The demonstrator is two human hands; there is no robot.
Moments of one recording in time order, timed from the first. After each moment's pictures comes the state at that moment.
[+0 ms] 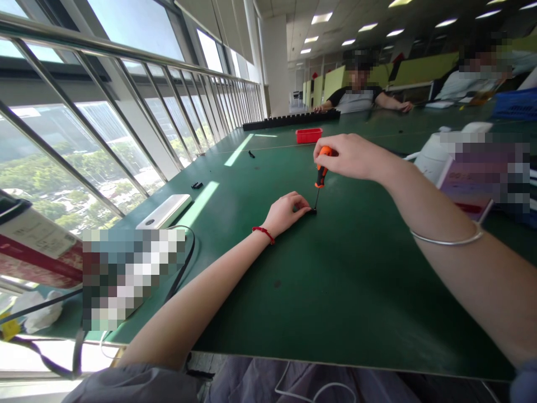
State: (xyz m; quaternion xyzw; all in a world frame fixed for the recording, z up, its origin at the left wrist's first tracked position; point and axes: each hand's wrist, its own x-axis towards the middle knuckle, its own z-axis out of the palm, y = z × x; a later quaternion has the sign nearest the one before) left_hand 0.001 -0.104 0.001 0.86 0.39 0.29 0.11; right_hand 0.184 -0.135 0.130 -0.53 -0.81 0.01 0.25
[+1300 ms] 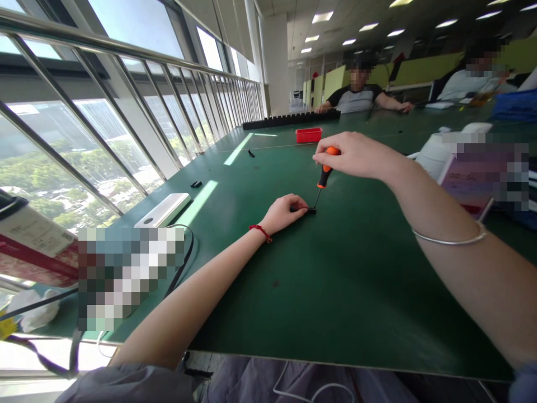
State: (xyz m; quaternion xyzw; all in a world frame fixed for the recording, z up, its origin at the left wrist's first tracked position) left_hand -0.004 -0.098 -0.004 0.85 0.37 0.31 0.21; right_hand 0.187 -0.136 0.131 -0.53 -0.81 0.01 0.23
